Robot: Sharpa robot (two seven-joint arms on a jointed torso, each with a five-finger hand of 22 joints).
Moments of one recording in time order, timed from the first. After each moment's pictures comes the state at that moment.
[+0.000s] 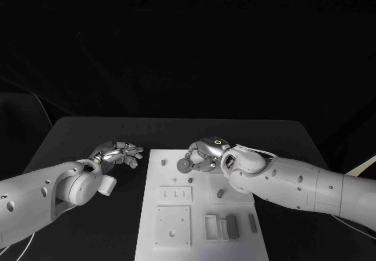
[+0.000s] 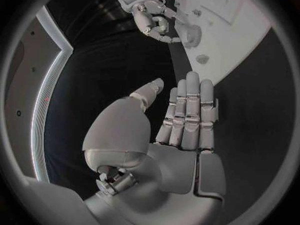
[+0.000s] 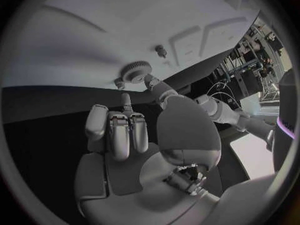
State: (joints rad) left arm 1.30 -0.73 -0.18 1.22 -0.15 -0.17 0.21; left_hand 1.18 -0.10 0.39 -0.11 0.19 0.88 0.16 0.36 0.59 1.12 0.14 0.35 0.33 1.24 0.07 0.48 0.67 0.10 0.80 0.03 1.15 0.36; right arm 1.15 -0.69 0.01 1.36 -1.70 -0.36 -0.17; right_hand 1.13 -0.18 0.37 -0.10 0.23 0.78 0.15 0.32 0.44 1.47 -0.08 1.60 1.31 1.47 -0.12 1.66 1.31 0.25 1.10 -0.04 1.66 0.89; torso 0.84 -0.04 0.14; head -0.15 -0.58
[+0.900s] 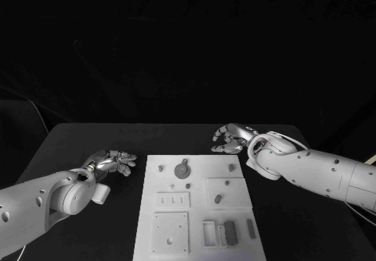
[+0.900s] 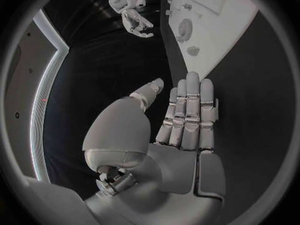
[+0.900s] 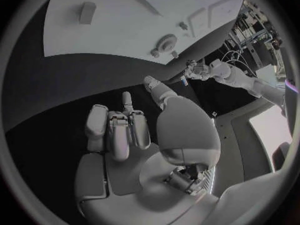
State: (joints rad) left arm 1.28 -0.72 -0.18 1.17 -0.15 -0.17 0.21; left_hand 1.18 -0.10 0.39 -0.11 0.19 0.88 0.16 0.36 0.59 1.12 0.14 0.35 0.33 1.24 0.07 0.48 0.67 0.10 0.80 0.03 1.15 0.36; right arm 1.20 -0.87 0.08 1.34 -1.36 -0.37 -0.08; right_hand 1.11 -0.16 0.38 -0.09 0.23 0.83 0.15 0.34 0.45 1.44 -0.07 1.49 1.13 1.46 -0.12 1.66 1.31 0.26 1.10 -0.03 1.66 0.89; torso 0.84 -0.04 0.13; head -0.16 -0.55
